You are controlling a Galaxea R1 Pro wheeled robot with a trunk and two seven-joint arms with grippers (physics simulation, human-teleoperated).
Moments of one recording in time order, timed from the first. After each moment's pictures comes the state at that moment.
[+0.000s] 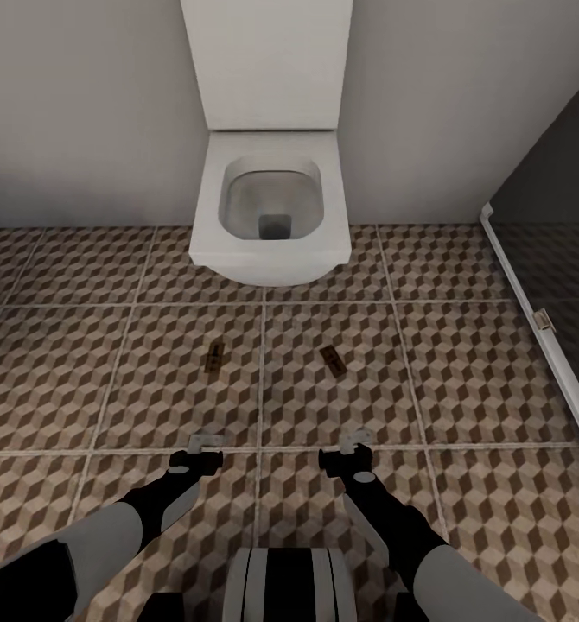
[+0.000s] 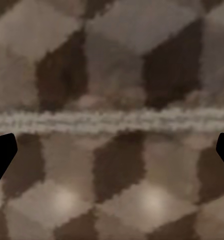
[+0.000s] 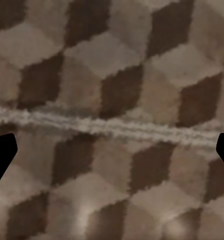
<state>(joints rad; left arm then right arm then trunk) -0.85 0.06 -1.04 -0.27 0.97 -0.02 0.28 -0.63 0.05 0.53 -0.69 -0.32 0.19 -0.32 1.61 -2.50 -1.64</state>
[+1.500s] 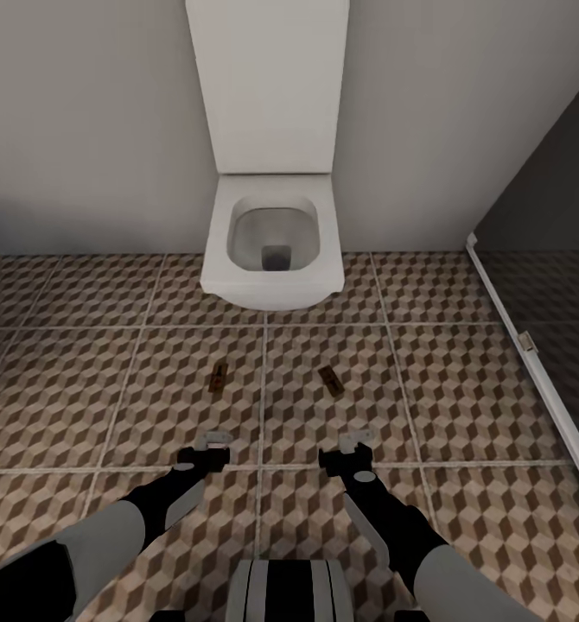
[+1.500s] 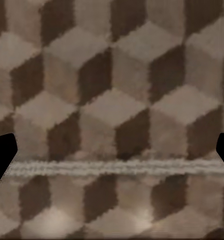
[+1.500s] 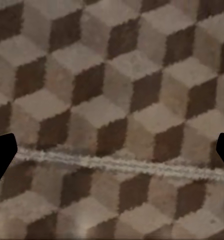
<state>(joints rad) -0.85 0.06 -1.04 -0.32 0.97 -0.01 0.28 -0.63 0.05 0.53 -0.70 -0.32 0.19 -0.32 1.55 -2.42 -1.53</state>
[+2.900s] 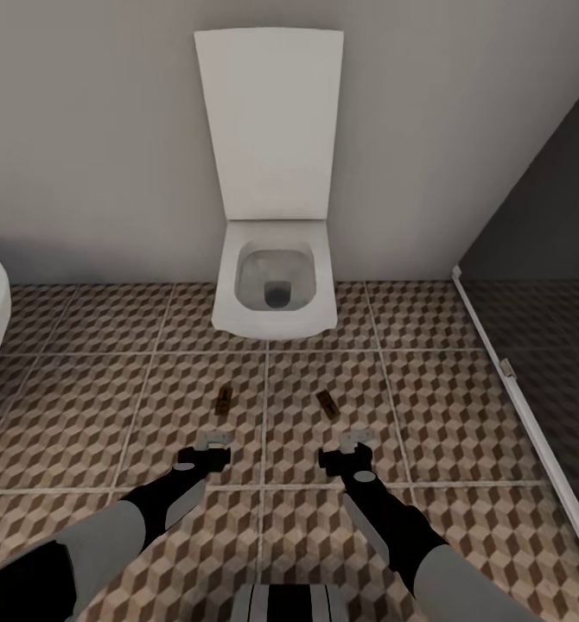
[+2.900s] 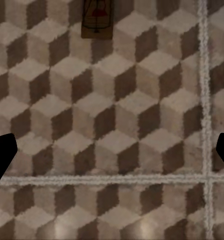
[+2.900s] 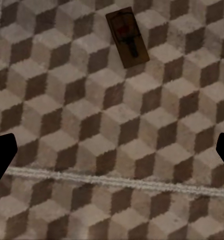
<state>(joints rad) -0.85 0.06 -1.04 -0.33 0.98 -0.01 0.28 -0.63 0.05 0.53 -0.70 -0.32 0.19 -0.32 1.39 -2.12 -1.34</state>
